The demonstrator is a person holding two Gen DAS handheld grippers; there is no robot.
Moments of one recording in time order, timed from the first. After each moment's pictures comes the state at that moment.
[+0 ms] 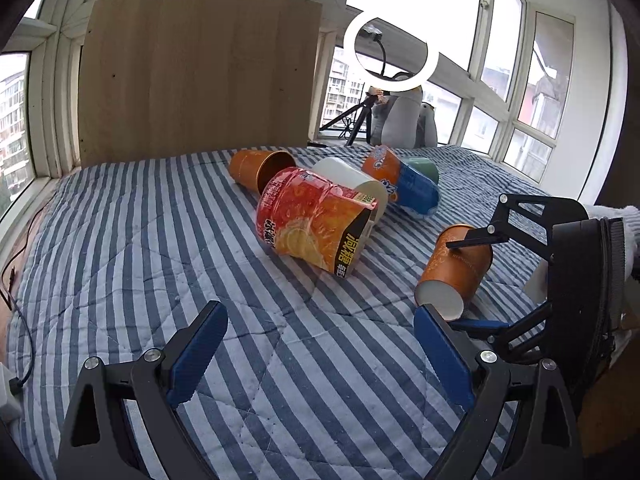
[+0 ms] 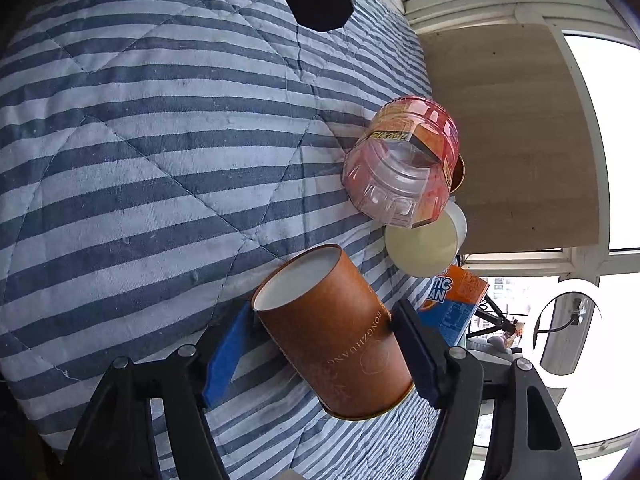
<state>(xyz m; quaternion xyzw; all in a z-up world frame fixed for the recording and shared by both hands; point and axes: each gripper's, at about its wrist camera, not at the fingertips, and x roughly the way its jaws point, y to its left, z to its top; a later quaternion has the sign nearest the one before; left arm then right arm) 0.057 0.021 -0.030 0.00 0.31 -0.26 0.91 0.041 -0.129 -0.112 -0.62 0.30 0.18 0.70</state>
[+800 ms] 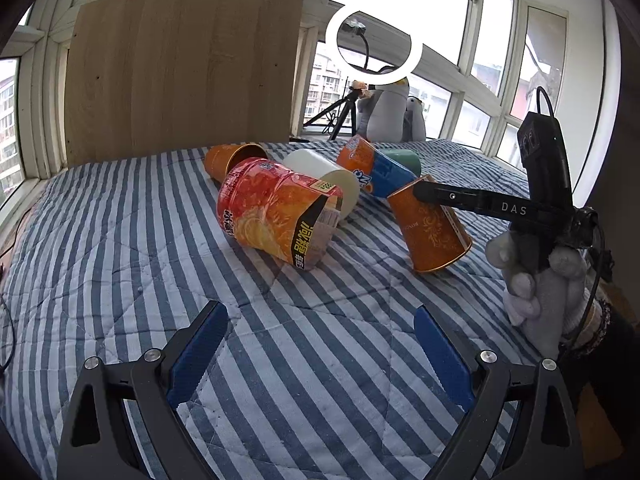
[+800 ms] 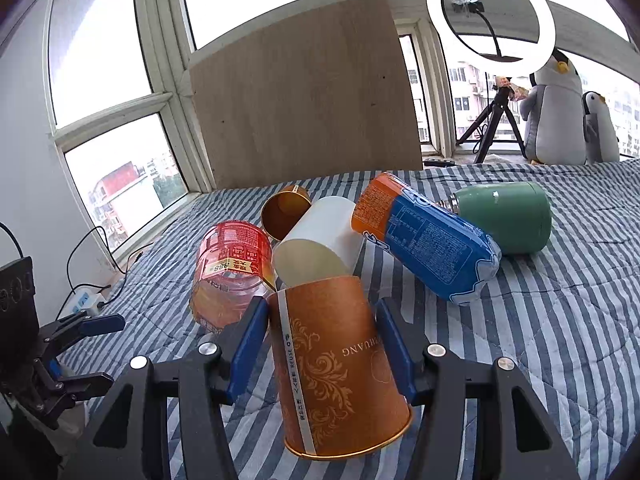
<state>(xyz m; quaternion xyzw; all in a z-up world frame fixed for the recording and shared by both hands) 0.040 -0.014 -0.037 0.00 0.32 -0.27 0.91 0.112 -0.279 -0.050 0.09 0.27 0.18 0.94</state>
